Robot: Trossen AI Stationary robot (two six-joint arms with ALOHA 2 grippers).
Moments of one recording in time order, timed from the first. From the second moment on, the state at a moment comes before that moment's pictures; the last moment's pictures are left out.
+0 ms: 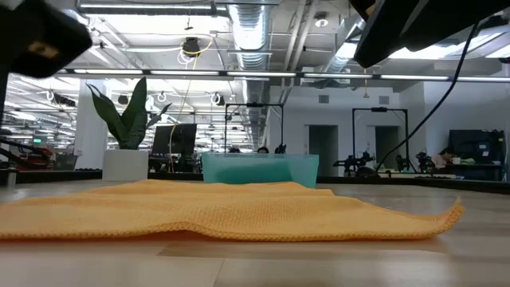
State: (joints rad) left arm -0.83 1.78 1.09 -0.46 -0.36 -0.54; right arm 0.70 1.82 1.24 -0.36 0.36 0.20
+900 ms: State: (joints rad) left arm -0.83 1.87 1.09 -0.56 -0.36 -0.63; right arm 0.70 1.82 1.14 -0.36 0.31 0.29
